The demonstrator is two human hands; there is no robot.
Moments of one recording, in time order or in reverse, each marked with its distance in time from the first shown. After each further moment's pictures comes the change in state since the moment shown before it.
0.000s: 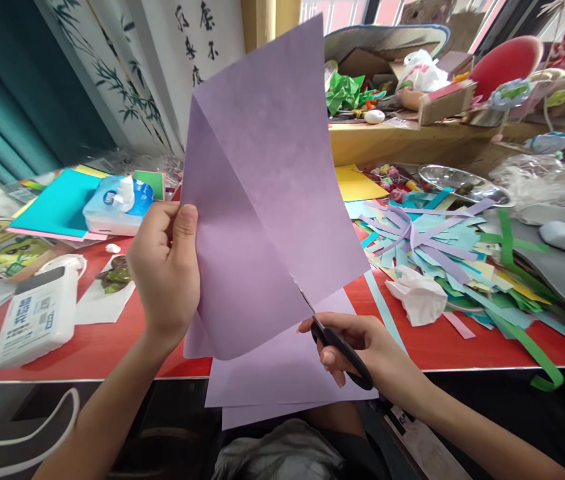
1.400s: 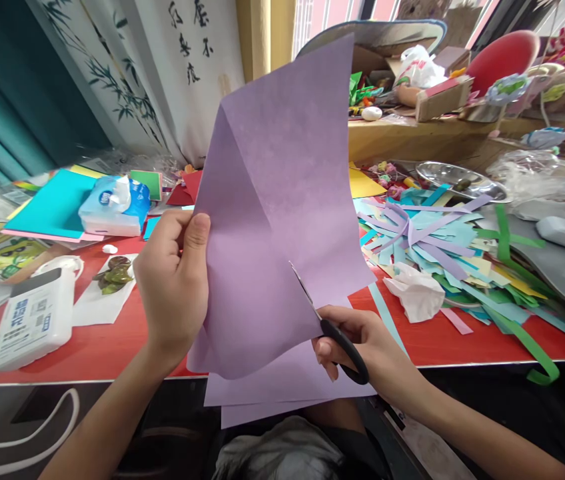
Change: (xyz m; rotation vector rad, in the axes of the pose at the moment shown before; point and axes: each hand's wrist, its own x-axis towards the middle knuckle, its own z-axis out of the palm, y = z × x) left_hand -0.011 0.015 -0.006 0.012 -0.106 -0.038; right_hand 0.001 -0.012 0.010 0.108 0.077 -0.025
